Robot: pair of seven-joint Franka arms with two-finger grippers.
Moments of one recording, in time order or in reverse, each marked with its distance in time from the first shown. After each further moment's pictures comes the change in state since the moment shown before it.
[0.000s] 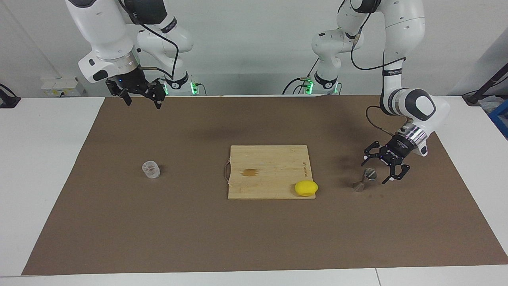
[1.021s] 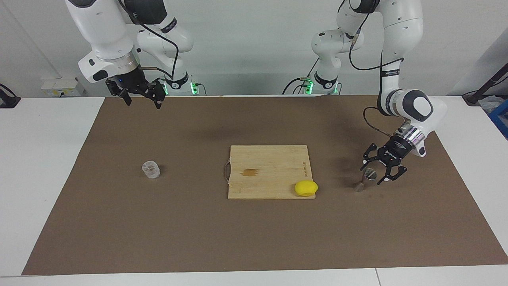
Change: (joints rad) left arm -0.011 0.002 0.001 0.000 -0.018 0.019 0.013; right arm 0.000 0.000 0.000 0.000 0.000 0.000 0.000
